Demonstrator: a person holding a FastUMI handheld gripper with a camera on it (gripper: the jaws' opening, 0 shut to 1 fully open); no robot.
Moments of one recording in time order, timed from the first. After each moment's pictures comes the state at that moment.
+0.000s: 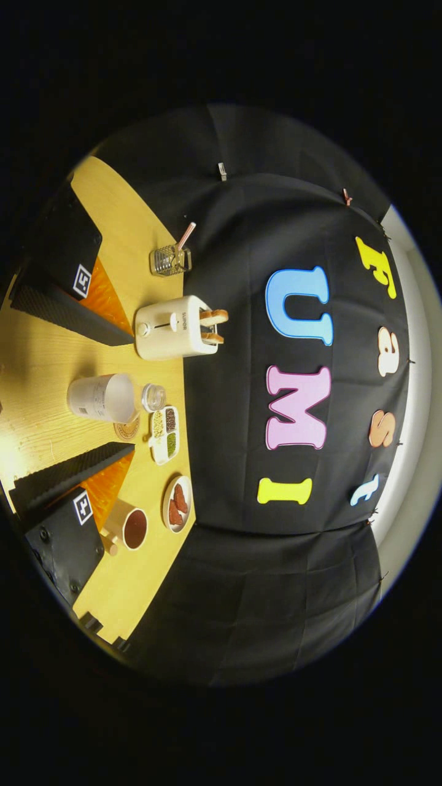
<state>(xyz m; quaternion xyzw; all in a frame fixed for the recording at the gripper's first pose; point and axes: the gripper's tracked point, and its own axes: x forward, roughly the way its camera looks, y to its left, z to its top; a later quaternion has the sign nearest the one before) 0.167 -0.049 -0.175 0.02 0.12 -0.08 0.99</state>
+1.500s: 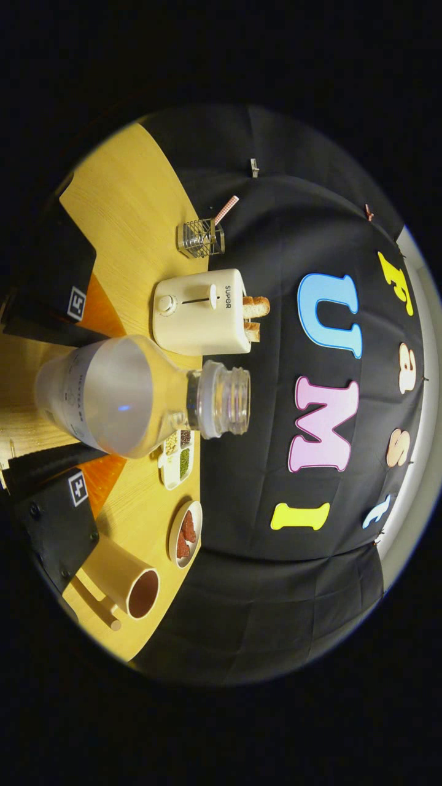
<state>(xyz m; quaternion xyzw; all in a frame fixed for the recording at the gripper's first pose) 0.245 -0.064 -0.255 0.00 0.12 -0.03 0.99</state>
